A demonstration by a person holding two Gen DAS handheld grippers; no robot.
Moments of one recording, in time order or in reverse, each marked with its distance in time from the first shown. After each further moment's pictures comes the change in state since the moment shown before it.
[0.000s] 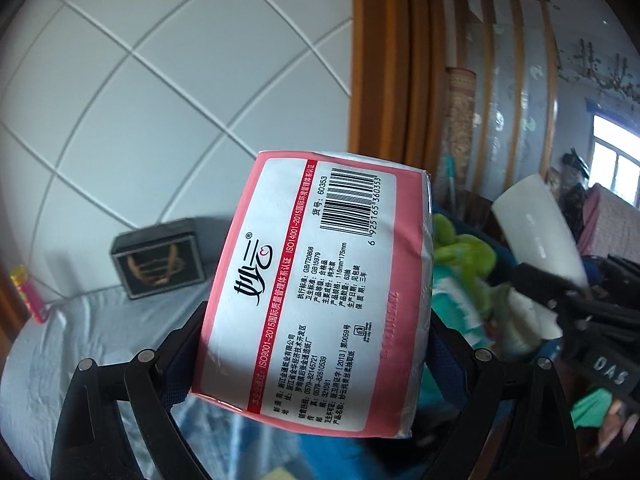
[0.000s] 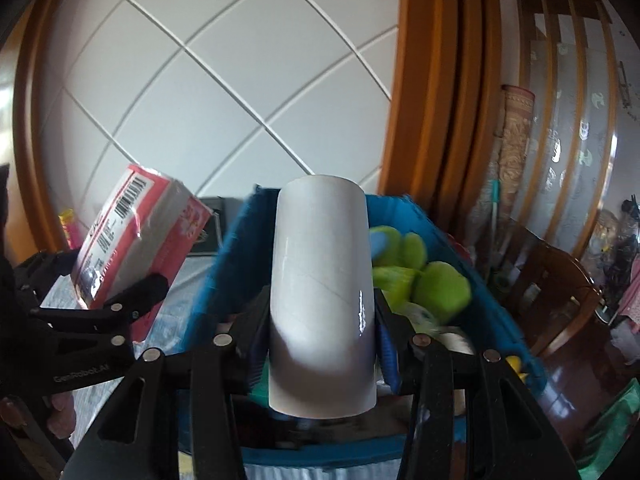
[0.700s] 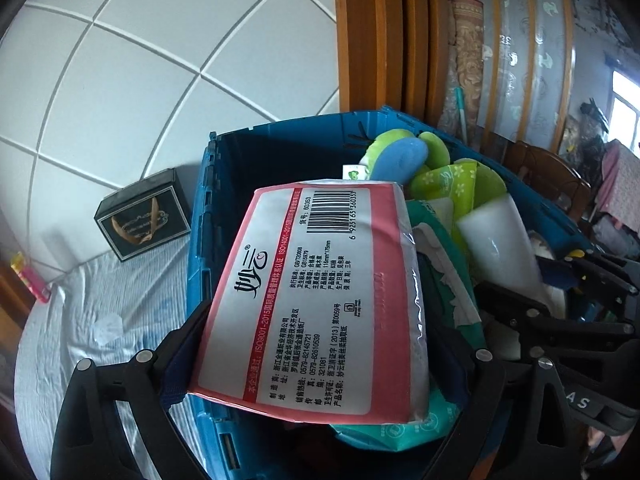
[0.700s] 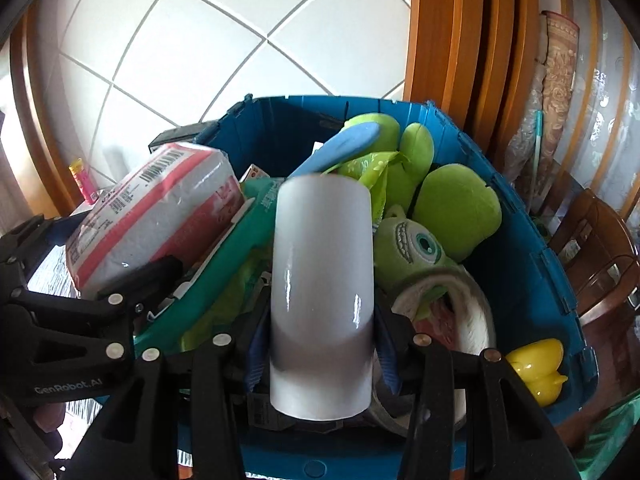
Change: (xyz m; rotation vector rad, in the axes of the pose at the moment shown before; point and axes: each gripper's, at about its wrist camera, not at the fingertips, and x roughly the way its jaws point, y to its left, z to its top) left arm 0.070 -0.063 -0.022 0.038 0.209 0.077; right arm 0.081 -0.067 -0.048 -0.011 0.240 0.159
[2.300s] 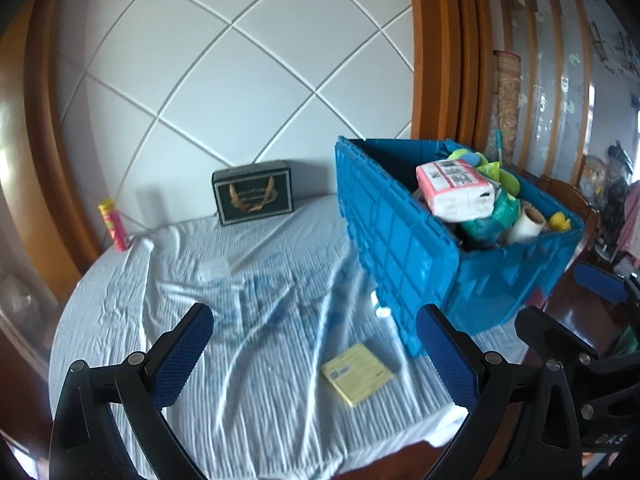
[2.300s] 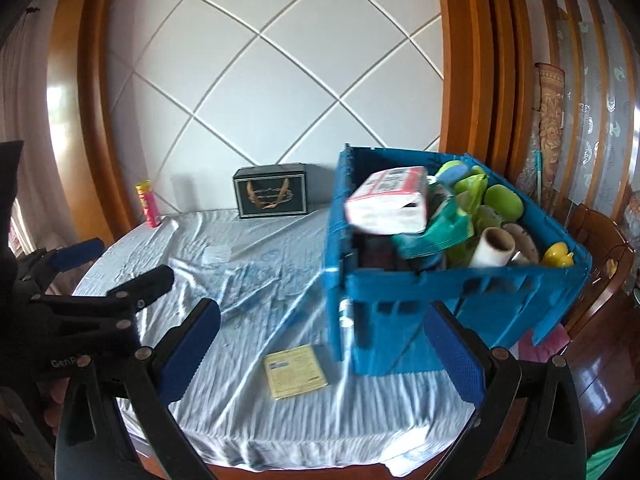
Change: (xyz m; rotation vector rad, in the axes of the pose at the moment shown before) left arm -0.212 0.145 -0.172 -0.139 -0.118 0.132; right arm -0.161 0.226 -0.118 -0.002 -0.227 0.039
